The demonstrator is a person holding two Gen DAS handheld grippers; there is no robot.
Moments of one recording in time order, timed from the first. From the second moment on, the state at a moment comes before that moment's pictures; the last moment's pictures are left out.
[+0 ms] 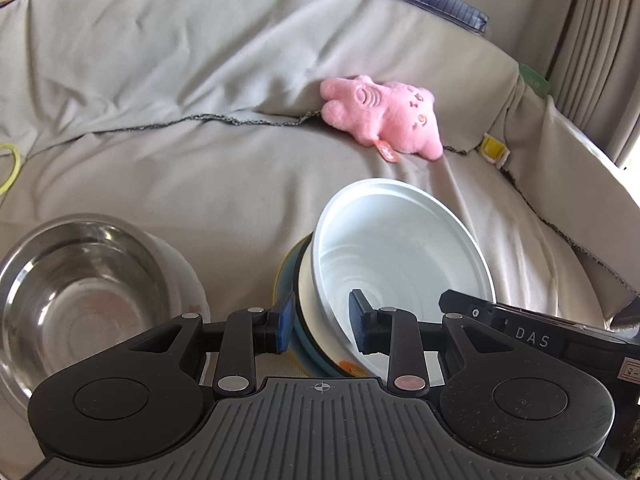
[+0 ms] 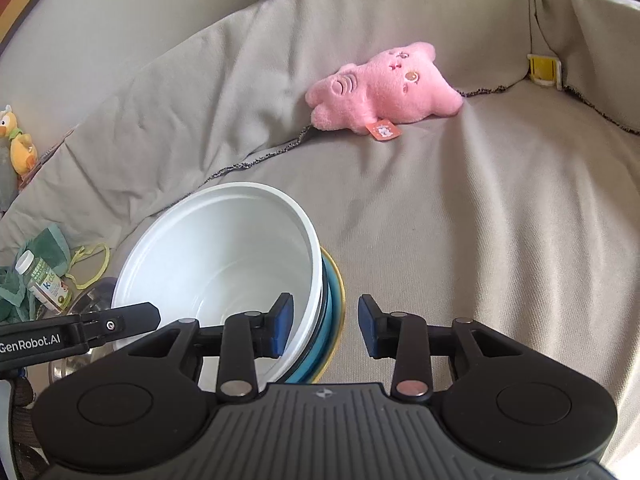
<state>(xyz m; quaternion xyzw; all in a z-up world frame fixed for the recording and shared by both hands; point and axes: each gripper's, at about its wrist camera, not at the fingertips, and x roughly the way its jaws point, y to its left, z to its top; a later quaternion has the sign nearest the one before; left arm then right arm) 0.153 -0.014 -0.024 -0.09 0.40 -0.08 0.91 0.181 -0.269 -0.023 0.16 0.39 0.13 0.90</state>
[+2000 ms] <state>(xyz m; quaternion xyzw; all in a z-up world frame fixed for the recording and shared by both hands) 0.148 0.239 -0.094 -0.24 0.44 0.00 0.87 0.140 -0.018 -0.035 0.07 0.48 0.13 0.87</state>
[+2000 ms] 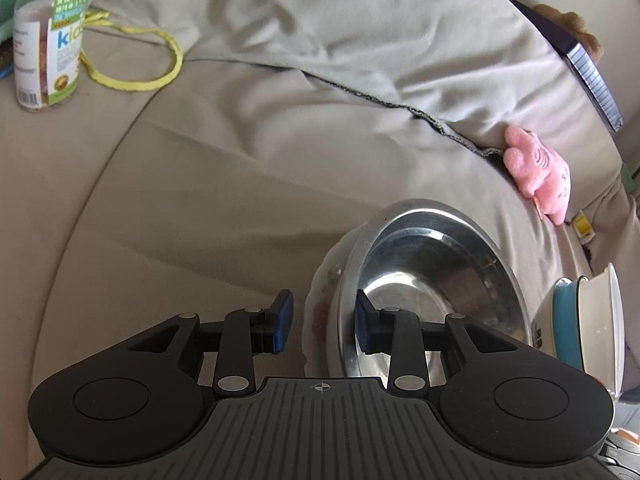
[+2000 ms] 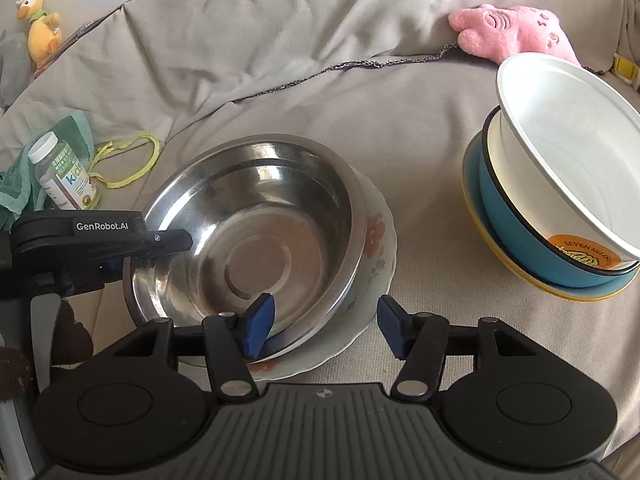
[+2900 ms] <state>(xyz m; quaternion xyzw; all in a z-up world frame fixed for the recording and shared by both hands) 0.168 0.249 -0.110 -0.28 0.43 -0.02 0.86 0.166 -0.011 -0.051 0.08 0.48 0.15 0.86</state>
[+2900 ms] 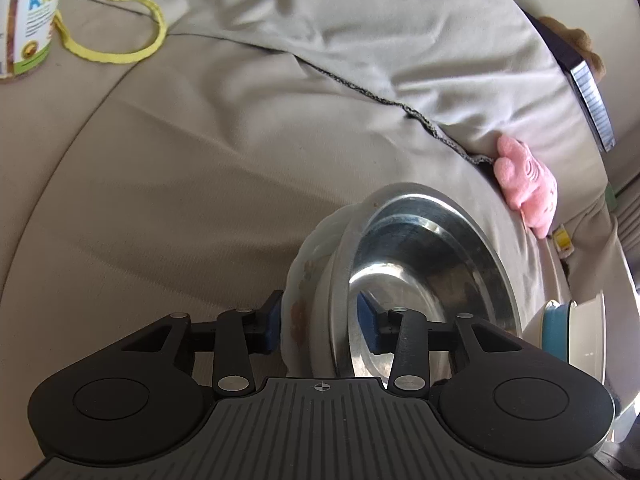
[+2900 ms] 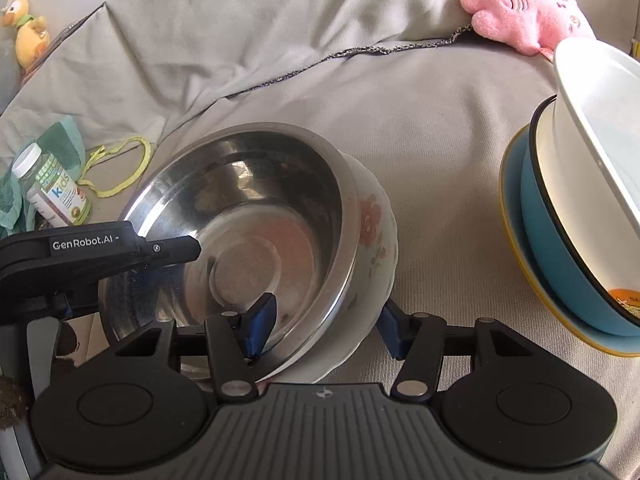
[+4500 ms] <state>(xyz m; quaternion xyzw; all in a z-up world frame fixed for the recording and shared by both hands) 0.208 -0.021 -0.024 -0.05 0.50 -0.07 0.86 0.215 -0.272 -0.097 0.27 0.40 0.18 0.86</state>
